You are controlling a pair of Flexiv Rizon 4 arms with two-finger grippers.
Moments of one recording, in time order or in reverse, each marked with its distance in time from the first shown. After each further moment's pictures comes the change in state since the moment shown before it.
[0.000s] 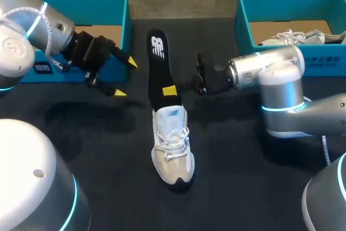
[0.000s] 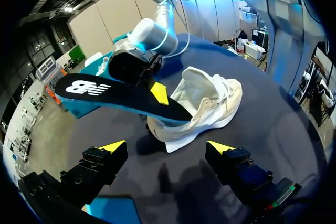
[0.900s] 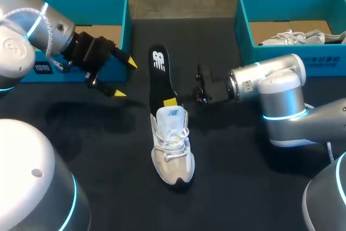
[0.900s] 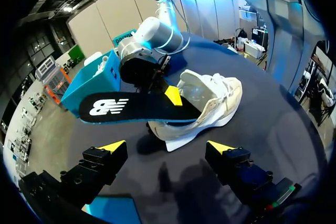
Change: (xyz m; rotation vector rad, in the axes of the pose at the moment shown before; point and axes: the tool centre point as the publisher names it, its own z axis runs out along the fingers) left arm 0.000 0.002 0.001 -0.009 0.001 0.005; right arm 0.007 -0.036 0.004 0.043 -0.026 0.149
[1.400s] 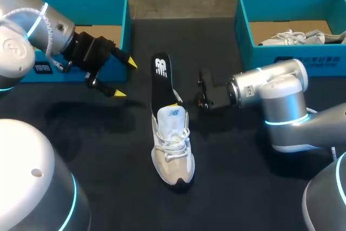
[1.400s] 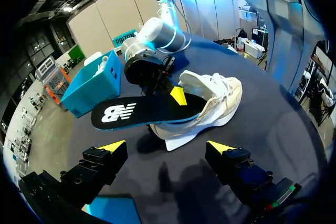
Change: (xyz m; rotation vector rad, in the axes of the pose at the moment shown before) left arm 0.000 0.000 0.000 0.000 0.000 0.000; right arm 0.001 -0.014 -0.001 0.003 -0.011 0.034
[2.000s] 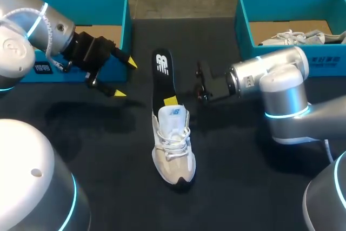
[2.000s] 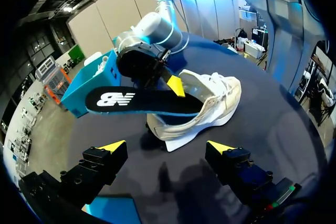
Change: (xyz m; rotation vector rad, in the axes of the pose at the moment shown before) left arm 0.000 0.000 0.000 0.000 0.000 0.000; right arm 0.009 0.024 -0.003 0.033 -0.018 -0.084
